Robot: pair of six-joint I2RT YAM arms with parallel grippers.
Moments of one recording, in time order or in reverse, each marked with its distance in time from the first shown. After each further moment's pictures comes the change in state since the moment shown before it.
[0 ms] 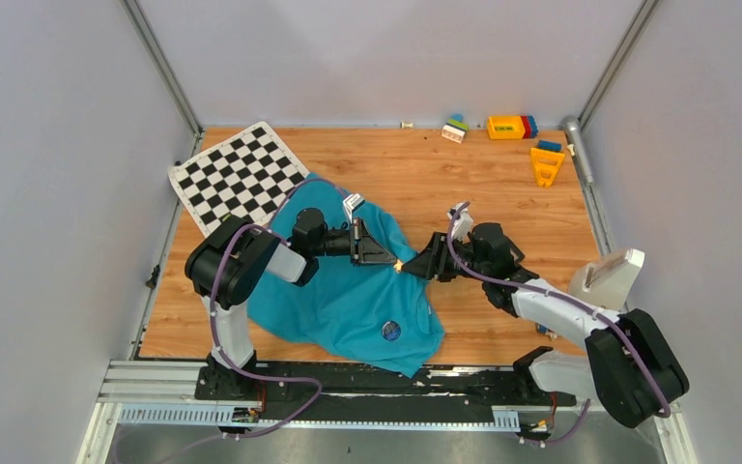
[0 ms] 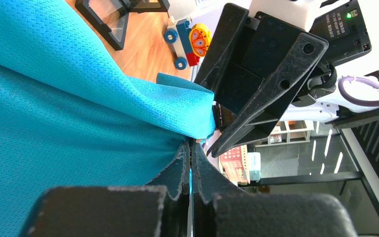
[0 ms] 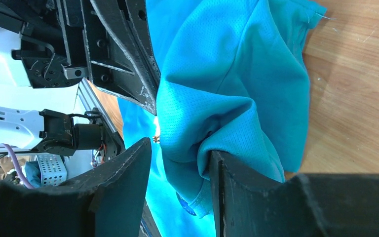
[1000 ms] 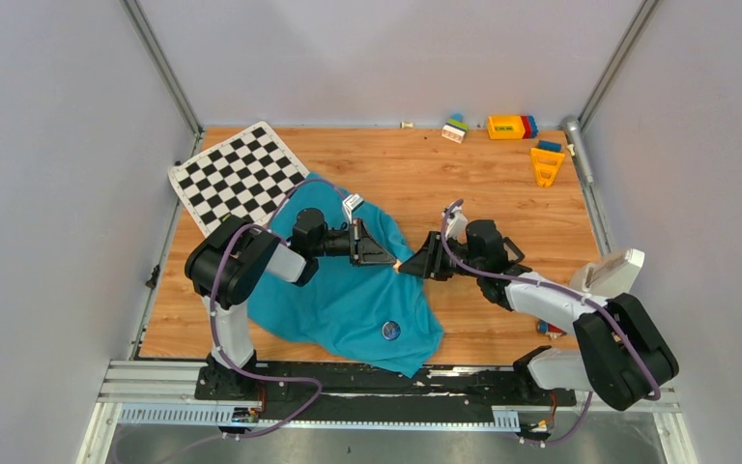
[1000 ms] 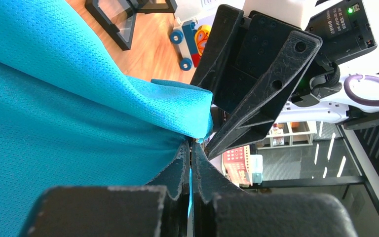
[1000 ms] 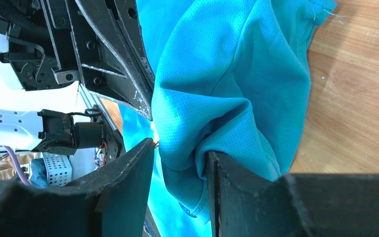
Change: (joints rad) left arm 0.001 0.000 -0.002 -0.023 -0.008 0.019; right arm -0.002 0.093 0.027 0.017 -0.026 0.013
